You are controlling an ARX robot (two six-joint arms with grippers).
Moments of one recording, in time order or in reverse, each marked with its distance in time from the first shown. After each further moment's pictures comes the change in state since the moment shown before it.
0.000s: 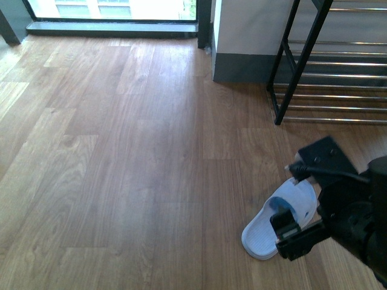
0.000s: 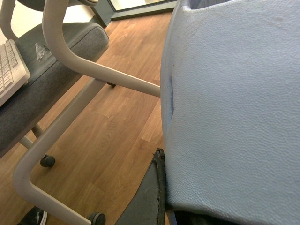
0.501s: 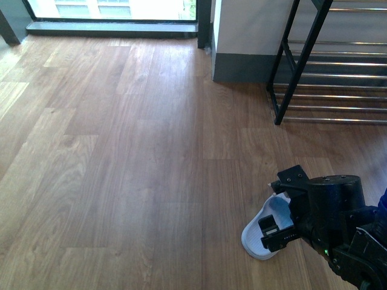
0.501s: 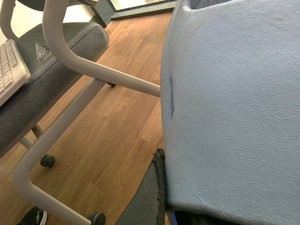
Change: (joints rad) left arm 0.000 0.000 0.000 0.000 0.000 0.000; right arm -0.096 0.377 0.359 -0.061 -0.002 0.015
